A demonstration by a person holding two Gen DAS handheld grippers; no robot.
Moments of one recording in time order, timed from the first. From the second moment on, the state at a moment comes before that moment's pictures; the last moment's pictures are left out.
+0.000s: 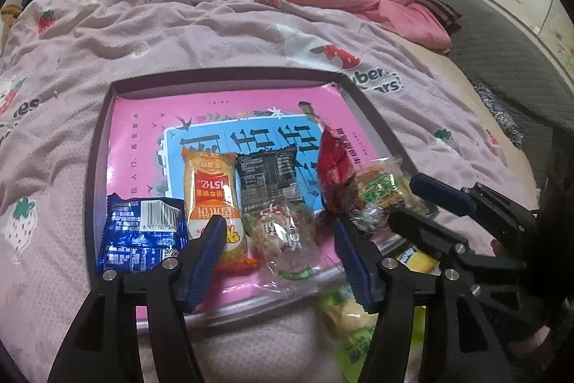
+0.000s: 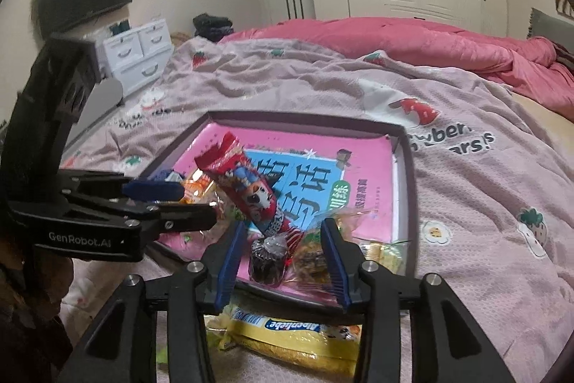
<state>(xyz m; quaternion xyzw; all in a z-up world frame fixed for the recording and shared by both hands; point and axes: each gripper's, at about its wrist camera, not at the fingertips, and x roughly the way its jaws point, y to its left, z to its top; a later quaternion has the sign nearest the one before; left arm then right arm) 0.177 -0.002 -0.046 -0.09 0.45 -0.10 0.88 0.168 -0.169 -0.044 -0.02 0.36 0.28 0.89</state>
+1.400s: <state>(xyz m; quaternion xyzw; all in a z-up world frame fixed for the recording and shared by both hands) 0.103 -0.016 -0.027 -0.11 0.49 -0.15 0.85 0.100 -0.218 -0.024 0.09 0.40 0.22 0.88</state>
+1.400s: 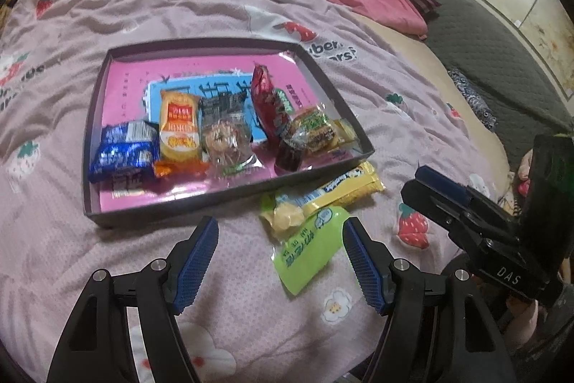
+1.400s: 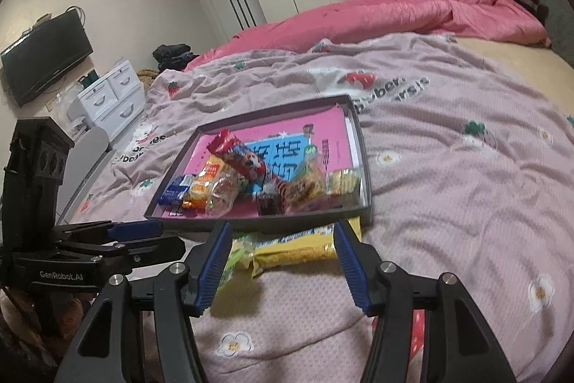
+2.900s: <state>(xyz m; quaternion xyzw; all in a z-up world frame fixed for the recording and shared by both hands) 0.152 -0.023 -0.115 -0.30 0.56 -0.15 0.76 0.161 -0.220 -0.113 0.25 0.50 0.22 0.80</state>
